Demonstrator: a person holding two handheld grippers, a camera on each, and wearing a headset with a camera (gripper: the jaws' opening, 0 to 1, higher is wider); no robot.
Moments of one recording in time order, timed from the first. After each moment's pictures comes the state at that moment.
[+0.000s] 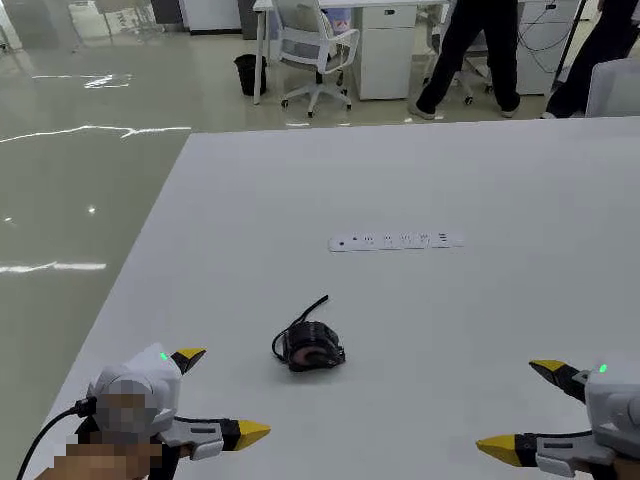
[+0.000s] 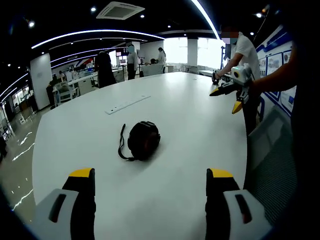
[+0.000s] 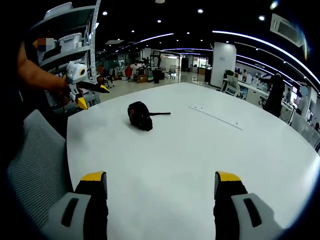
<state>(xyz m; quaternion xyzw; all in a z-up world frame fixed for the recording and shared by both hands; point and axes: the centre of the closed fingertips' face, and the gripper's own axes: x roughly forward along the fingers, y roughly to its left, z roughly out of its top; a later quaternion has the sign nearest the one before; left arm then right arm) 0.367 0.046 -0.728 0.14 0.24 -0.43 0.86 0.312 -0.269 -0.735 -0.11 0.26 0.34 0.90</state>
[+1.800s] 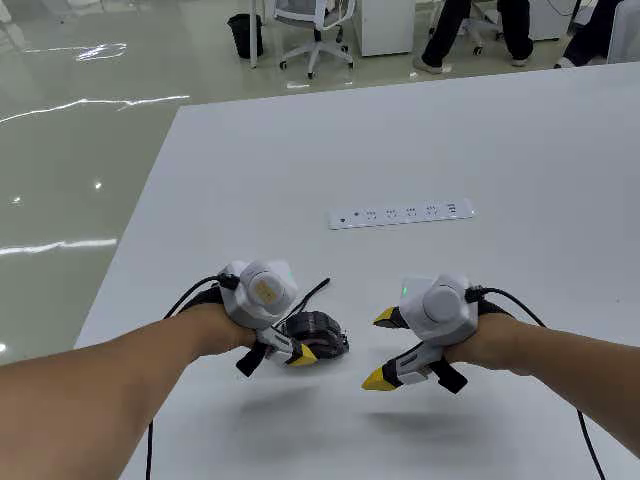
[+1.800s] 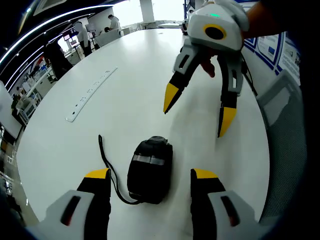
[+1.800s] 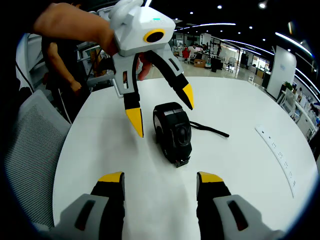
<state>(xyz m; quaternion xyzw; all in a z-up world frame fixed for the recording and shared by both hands) 0.453 -0.054 -0.784 0.33 0.33 -0.53 0.70 0.410 -0.108 -0.790 -0.21 0.30 0.55 0.75</state>
